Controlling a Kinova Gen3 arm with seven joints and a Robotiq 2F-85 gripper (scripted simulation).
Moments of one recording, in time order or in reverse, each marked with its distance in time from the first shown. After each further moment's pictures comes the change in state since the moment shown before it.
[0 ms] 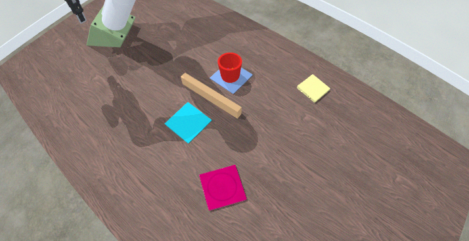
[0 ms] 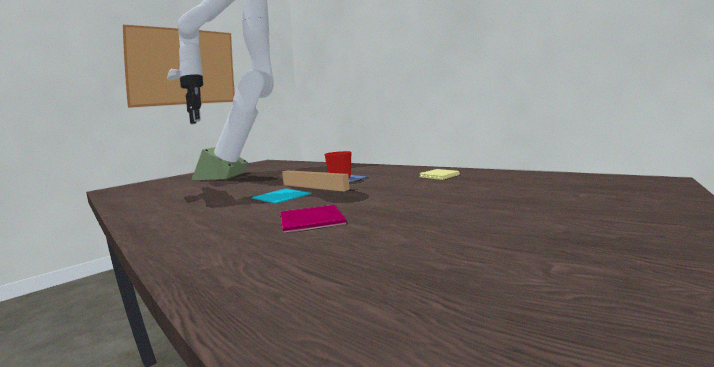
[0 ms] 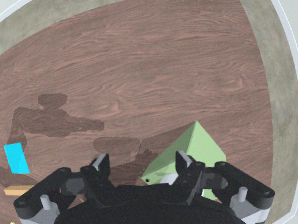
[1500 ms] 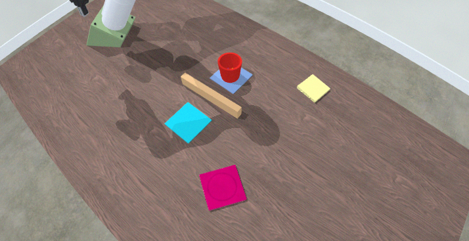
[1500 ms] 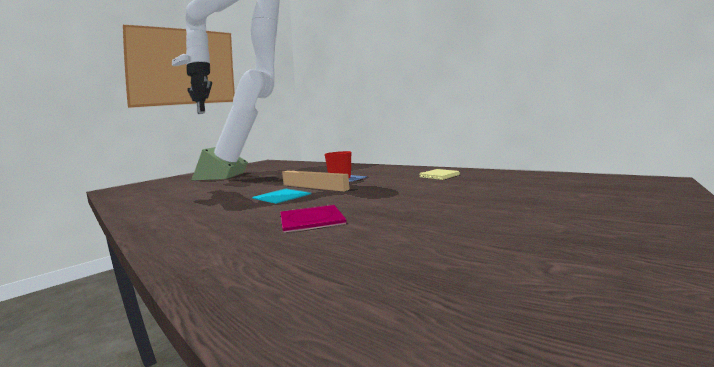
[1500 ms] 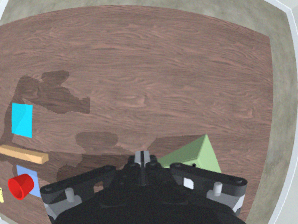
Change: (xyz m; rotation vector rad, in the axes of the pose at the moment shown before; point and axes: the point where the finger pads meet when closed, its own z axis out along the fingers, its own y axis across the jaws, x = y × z) arm -0.014 -0.044 -0.030 -0.016 0.011 -0.299
